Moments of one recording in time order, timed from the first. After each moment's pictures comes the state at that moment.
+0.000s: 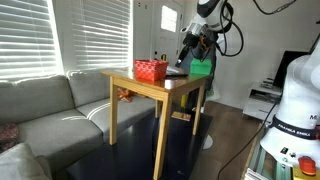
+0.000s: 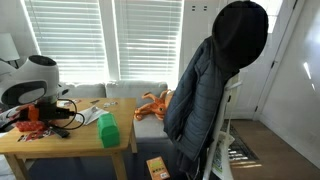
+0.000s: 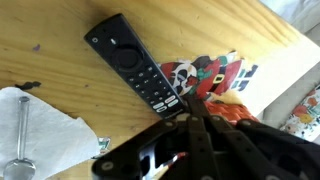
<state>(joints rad) 0.23 -0.26 -0.19 -2.38 0.48 2.30 -0.80</state>
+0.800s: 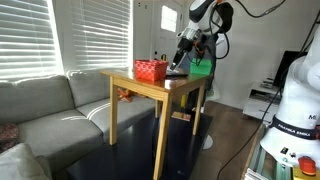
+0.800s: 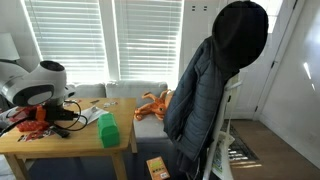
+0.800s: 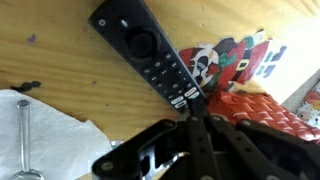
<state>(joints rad) 0.17 -0.15 -0.14 -2.32 0.56 2.33 -0.81</state>
